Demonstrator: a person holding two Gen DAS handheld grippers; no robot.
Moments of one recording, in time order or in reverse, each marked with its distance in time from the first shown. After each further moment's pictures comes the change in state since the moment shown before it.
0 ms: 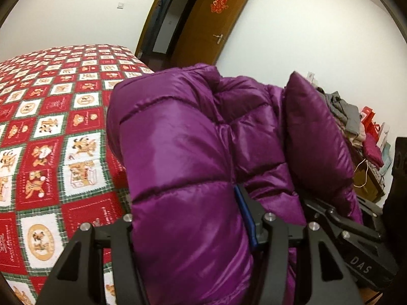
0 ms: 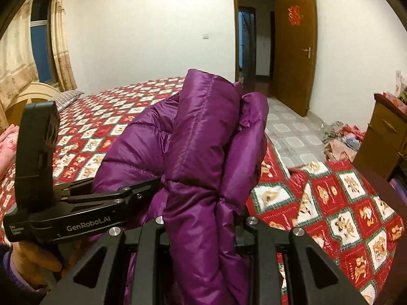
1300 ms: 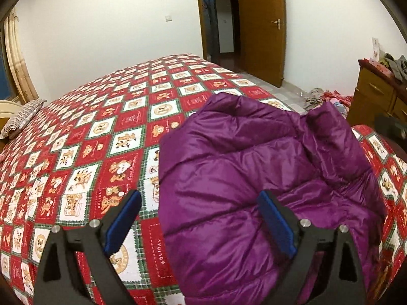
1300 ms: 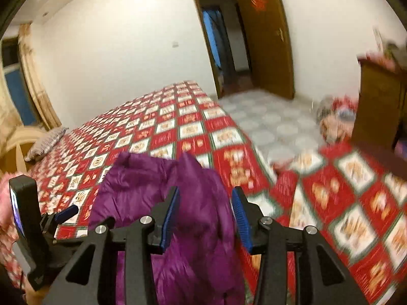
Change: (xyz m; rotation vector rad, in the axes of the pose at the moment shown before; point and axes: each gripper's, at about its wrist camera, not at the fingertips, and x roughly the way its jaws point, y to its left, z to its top) left arm 0.023 0.004 0.001 0.105 -0.008 0.581; right arm 0.051 -0.060 0.036 0.149 -0.063 0.017
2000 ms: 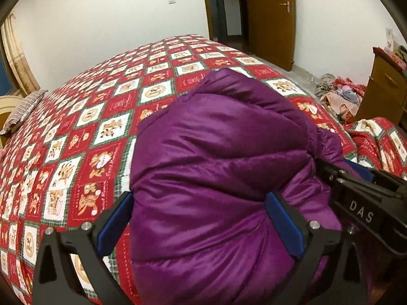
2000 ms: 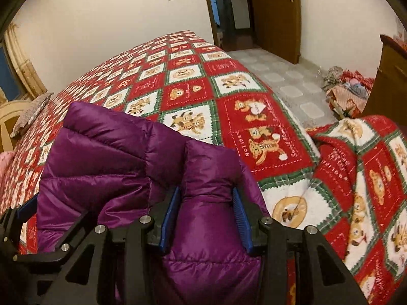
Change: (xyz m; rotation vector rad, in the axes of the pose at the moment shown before) left arm 0.058 -0.030 0.008 -0.001 0.104 0.060; right arm 0.136 -0.011 -0.034 0.059 0.282 -0.052
